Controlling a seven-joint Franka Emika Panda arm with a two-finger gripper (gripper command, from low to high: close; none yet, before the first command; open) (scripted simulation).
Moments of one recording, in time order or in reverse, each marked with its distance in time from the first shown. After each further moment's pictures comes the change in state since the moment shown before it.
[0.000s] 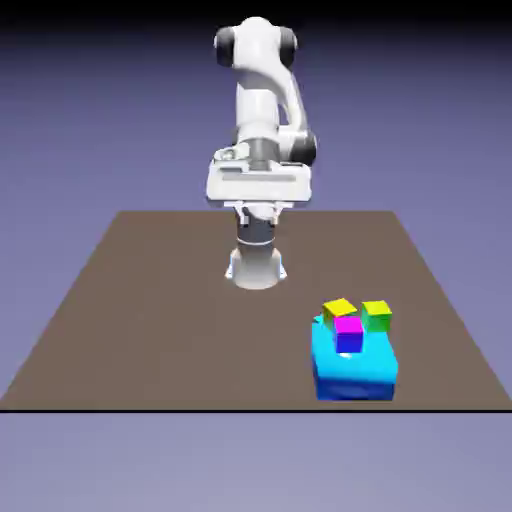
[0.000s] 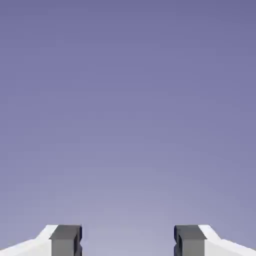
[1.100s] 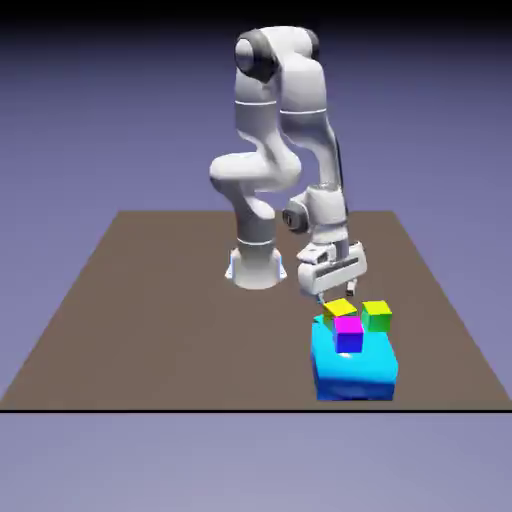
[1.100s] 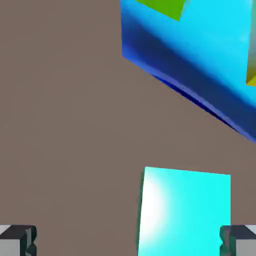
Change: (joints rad) arm 0.068 0.528 0.434 -0.231 0.064 0.261 0.016
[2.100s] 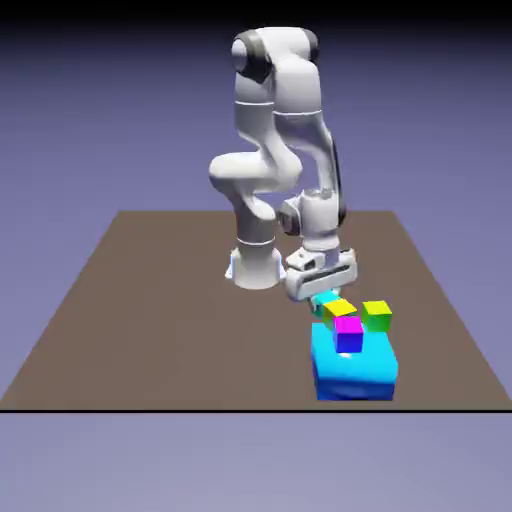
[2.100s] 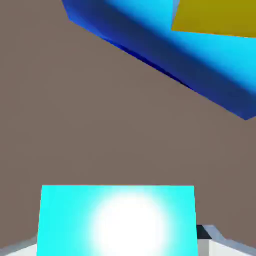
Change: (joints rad) arm 0.117 0.021 -0.069 0.021 0.049 -0.217 -0.063
